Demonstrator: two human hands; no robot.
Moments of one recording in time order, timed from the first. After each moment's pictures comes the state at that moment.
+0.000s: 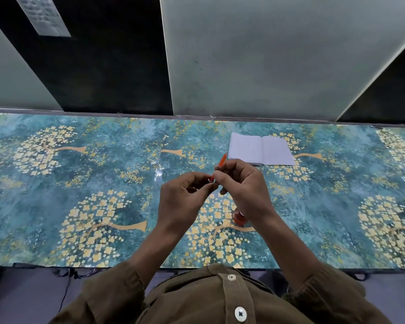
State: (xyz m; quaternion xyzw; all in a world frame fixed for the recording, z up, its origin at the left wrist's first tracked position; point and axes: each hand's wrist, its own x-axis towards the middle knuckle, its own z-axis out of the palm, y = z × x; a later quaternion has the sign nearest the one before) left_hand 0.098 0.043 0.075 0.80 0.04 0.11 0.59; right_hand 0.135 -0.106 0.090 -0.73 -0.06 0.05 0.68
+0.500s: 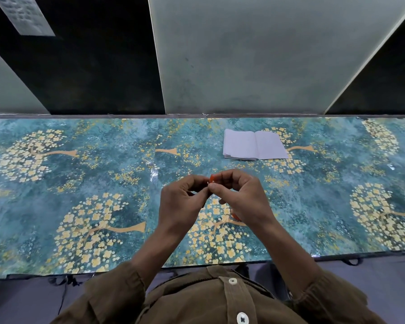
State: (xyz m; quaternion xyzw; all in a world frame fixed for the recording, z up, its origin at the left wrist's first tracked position) left_hand 0.093 0.047 0.064 0.80 0.02 0.09 0.59; right_hand 0.113 -0.107 0.081 -0.75 -0.01 0.07 0.66
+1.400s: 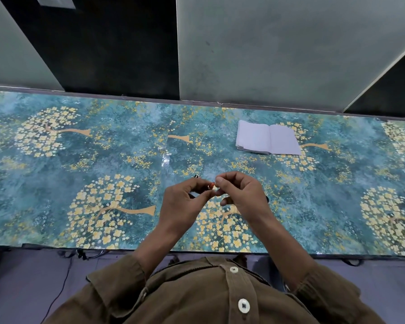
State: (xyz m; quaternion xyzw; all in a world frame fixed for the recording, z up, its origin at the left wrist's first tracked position) left_hand 0.070 0.072 0.040 0.82 0.05 0.05 0.57; right_hand 0.104 -0.086 0.062 -0.71 0.05 0.15 0.68
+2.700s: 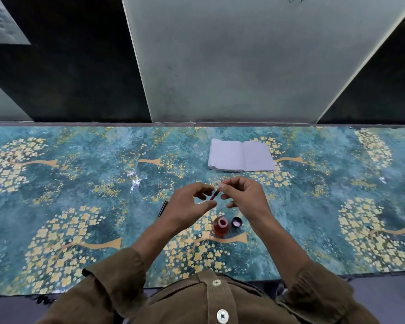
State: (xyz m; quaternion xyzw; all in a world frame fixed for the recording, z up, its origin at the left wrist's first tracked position) left_hand 0.159 0.004 0.023 0.87 -0.02 -0.09 0.49; right_hand 0.175 -0.176 0.042 -0.75 0.10 0.11 0.65
